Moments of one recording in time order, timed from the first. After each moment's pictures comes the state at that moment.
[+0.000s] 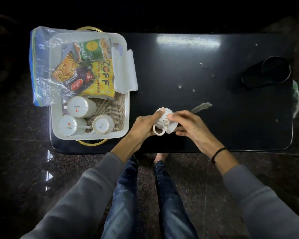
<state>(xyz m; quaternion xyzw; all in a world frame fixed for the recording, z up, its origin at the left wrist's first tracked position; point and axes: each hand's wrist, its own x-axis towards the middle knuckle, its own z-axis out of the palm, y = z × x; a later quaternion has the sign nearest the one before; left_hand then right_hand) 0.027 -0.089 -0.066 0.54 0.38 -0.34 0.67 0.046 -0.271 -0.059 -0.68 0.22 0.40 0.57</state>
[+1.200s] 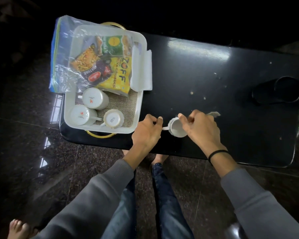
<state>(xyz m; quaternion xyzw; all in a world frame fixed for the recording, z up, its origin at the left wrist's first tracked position) 0.008 -0.084 -0.053 0.74 0.39 -0.29 0.48 0.064 -0.237 -0.035 -0.95 0.06 0.29 0.15</state>
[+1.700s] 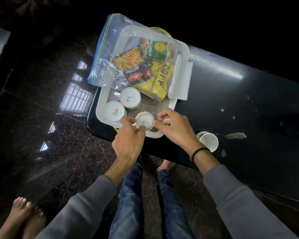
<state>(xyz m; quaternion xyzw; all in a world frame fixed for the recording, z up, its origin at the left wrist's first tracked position) -0.050 0.027 -0.037 0.76 0.49 -0.17 0.38 0.051 -0.093 -0.045 -0.85 -0.09 0.41 0.32</state>
